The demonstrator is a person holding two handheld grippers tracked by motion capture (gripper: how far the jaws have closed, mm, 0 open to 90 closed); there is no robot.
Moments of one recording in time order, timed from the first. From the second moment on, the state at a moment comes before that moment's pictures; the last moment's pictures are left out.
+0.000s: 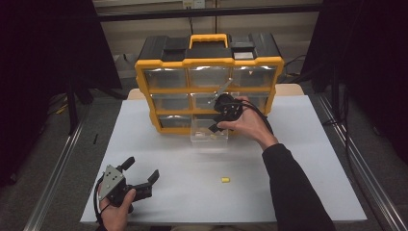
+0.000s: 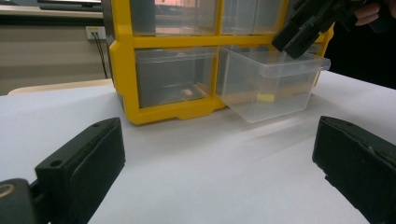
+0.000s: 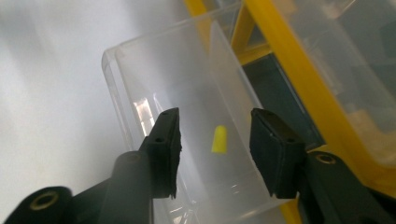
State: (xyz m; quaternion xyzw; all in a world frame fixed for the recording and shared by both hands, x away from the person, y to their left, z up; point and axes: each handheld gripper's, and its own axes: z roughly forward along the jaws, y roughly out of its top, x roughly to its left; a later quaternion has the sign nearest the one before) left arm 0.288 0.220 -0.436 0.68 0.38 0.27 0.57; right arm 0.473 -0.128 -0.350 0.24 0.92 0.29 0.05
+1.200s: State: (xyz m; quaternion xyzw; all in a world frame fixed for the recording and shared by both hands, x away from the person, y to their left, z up) left arm 0.288 0.219 -0.437 0.68 0.38 0.27 0.57; right arm 0.418 -0.177 -0.358 0.29 0.86 0.41 0.11
